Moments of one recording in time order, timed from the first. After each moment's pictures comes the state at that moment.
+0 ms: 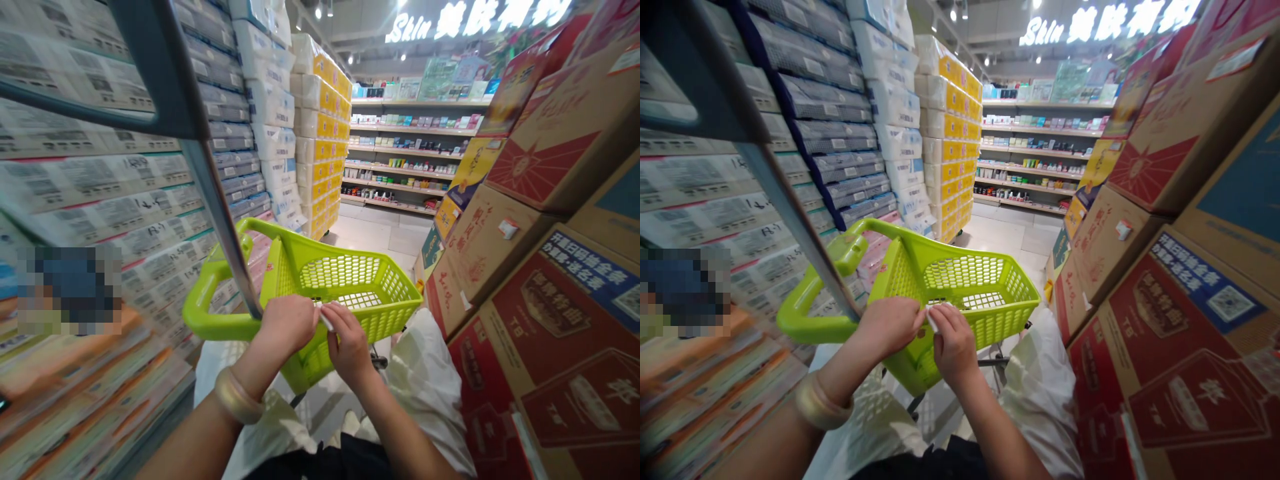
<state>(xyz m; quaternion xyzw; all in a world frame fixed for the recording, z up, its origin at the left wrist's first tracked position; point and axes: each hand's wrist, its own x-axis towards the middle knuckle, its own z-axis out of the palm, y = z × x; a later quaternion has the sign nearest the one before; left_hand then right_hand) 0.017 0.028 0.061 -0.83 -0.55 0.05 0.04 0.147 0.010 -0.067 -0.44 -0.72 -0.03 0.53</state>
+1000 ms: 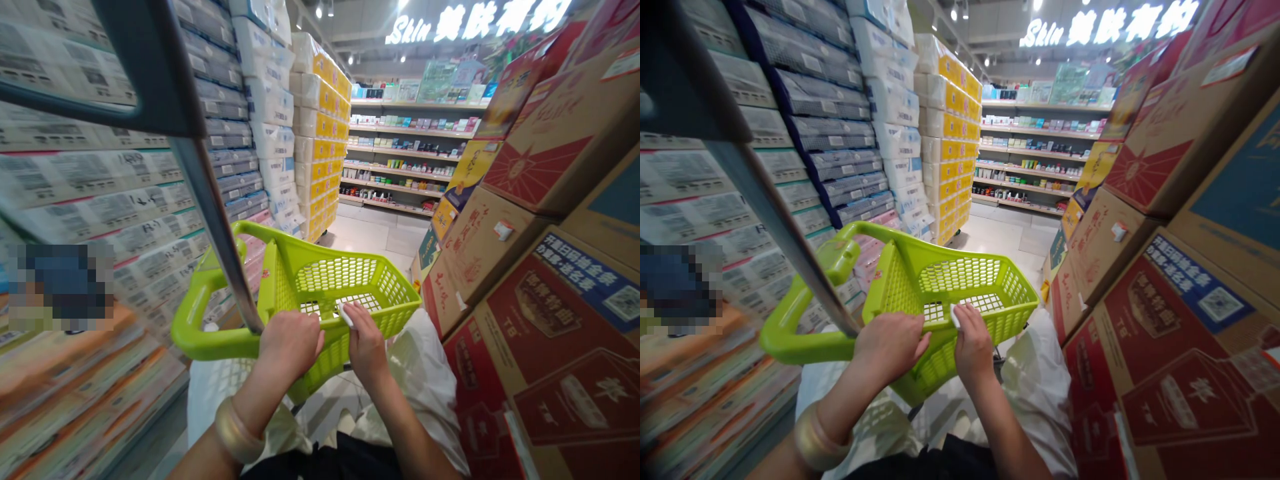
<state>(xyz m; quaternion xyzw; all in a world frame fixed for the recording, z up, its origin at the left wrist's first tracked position) 0.022 0.001 0.049 -0.85 -0.52 0.02 0.05 0.175 -0.002 -0.079 -0.51 -0.67 -0.03 0.53</state>
